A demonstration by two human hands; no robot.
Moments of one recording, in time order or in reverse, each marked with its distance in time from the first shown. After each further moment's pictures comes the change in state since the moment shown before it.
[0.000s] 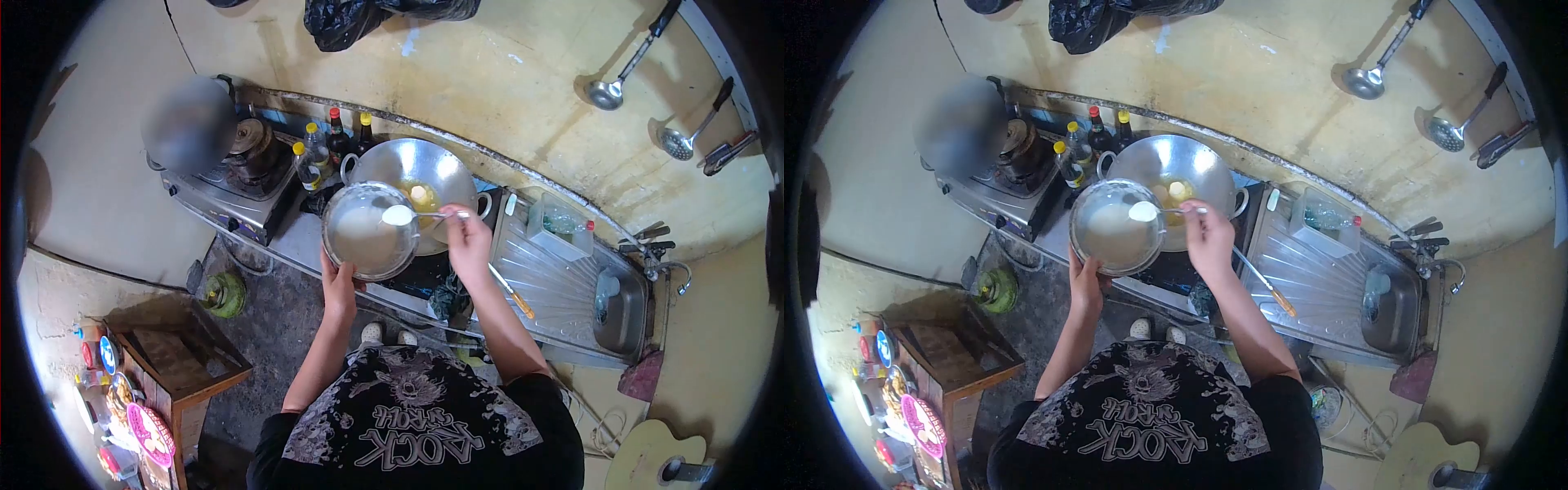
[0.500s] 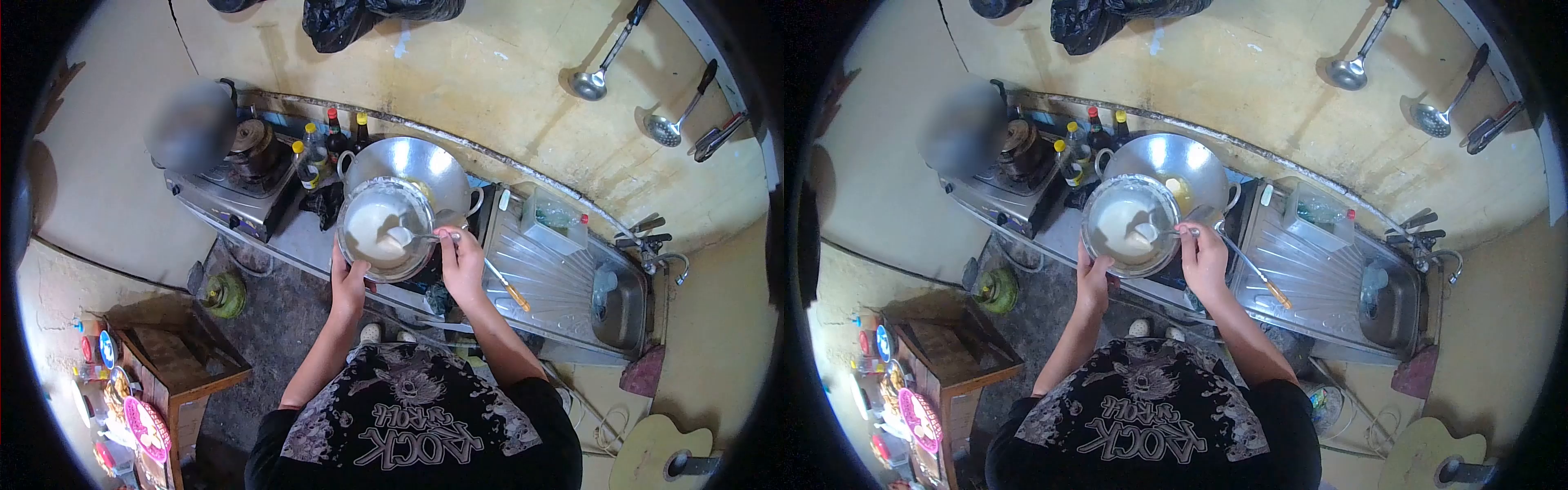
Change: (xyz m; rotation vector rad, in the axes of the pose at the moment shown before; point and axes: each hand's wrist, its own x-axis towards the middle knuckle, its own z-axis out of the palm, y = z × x) left_hand -0.040 0.007 0.023 0.078 -0.101 0.058; right_hand -0.054 -0.019 -0.017 -0.057 0.024 0.006
